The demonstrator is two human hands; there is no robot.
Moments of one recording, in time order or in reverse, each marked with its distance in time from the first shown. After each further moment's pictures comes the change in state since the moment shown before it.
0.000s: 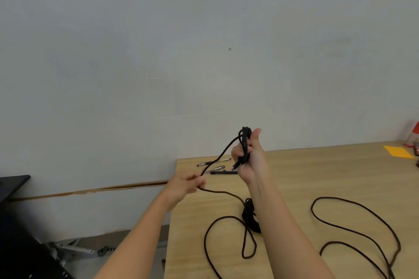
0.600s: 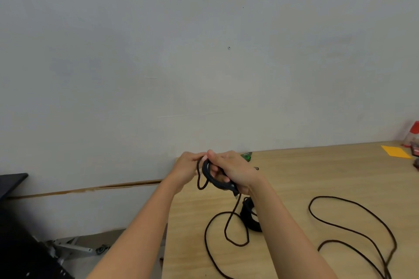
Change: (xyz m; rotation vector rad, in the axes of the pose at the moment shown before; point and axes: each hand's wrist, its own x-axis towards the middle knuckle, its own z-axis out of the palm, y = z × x) left_hand 0.015 0.038 0.004 -0.009 0.062 0.099; right_hand -0.025 0.004 0.001 -1.199 -0.469 0.186
